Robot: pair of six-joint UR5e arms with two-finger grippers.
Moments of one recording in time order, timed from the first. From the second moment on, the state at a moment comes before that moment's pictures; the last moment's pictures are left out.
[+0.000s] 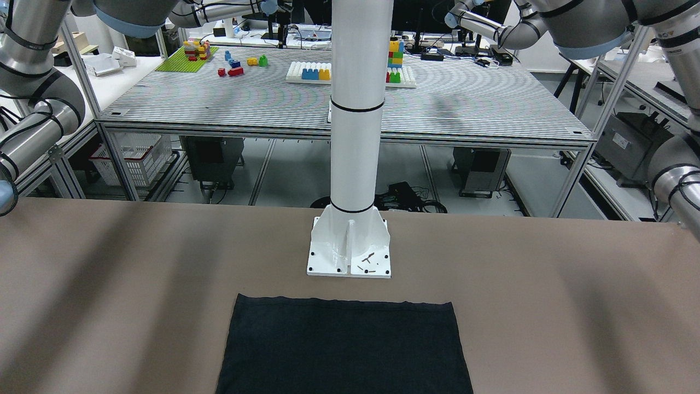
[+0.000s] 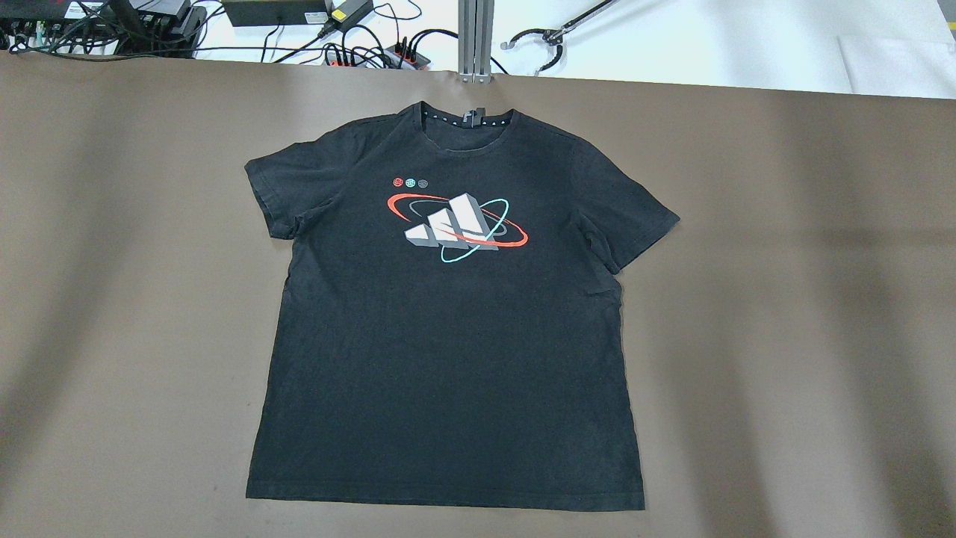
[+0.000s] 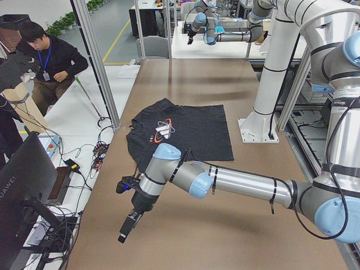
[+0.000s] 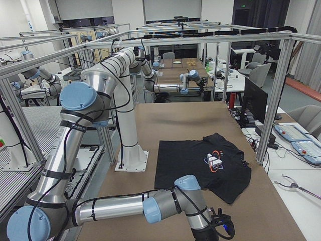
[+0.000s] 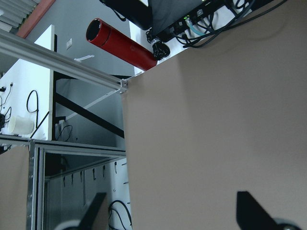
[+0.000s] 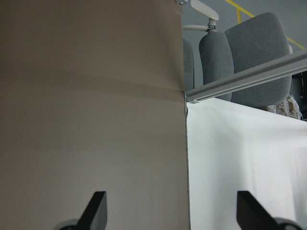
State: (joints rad) left arm -1.48 -1.75 -1.60 -1.88 -1.66 -0.06; right arm 1.54 -1.76 1.91 -1.34 1.70 0.13
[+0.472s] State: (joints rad) left arm -1.30 -1.89 -1.46 -1.96 -1.66 -0.14; right arm 1.40 -1.64 1.81 -1.29 1.70 0.16
